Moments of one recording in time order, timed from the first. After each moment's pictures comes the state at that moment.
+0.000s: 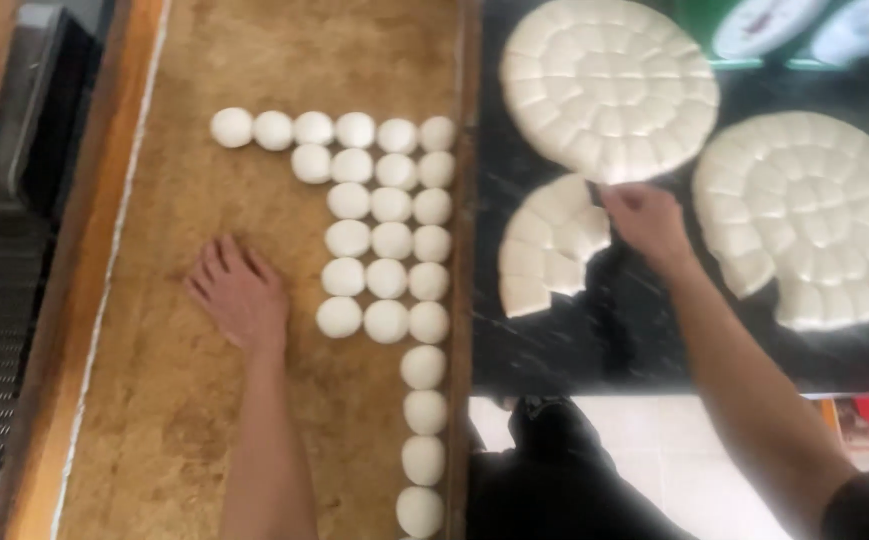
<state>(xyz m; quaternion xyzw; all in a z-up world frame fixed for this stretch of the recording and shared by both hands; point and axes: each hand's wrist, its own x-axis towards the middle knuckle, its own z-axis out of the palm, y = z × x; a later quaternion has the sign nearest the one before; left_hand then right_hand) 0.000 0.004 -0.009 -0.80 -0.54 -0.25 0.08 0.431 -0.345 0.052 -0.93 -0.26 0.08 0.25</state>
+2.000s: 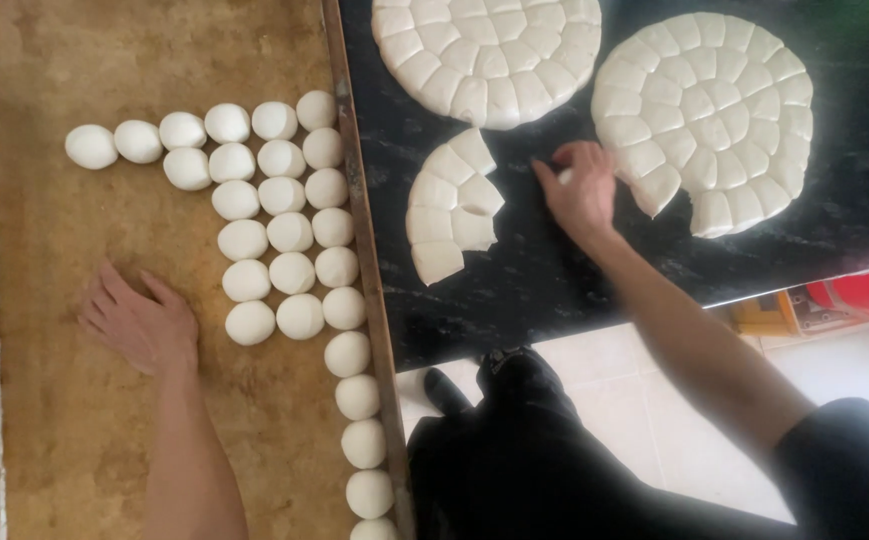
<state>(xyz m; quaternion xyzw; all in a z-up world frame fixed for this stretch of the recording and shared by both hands) 0.001 -0.011 0.021 -0.83 -0.49 -0.26 0.02 0.407 -0.394 0.047 -0.92 -0.29 -0.08 0.26</state>
